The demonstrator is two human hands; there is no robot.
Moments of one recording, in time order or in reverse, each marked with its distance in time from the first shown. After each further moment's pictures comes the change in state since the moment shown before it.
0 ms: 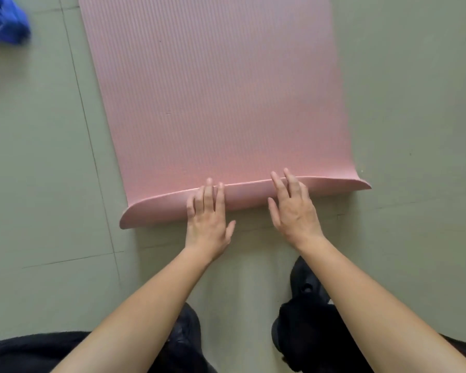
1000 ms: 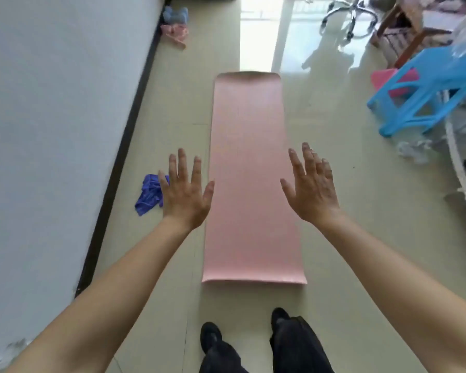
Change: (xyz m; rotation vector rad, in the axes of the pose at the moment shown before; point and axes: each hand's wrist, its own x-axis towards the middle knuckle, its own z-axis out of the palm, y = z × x) left_hand -0.224 -0.055 -0.788 -0.039 0.486 -0.317; right_hand -0.003 -0.261 -0.767 -0.137 0.385 -0.304
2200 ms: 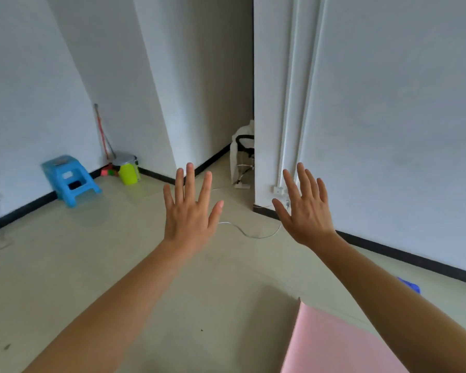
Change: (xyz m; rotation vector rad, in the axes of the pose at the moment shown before) left_hand -0.355 0.525 -0.199 0.575 0.405 -1.821; right_hand -0.114 0.014 -0.248 0.671 -0.072 -1.945
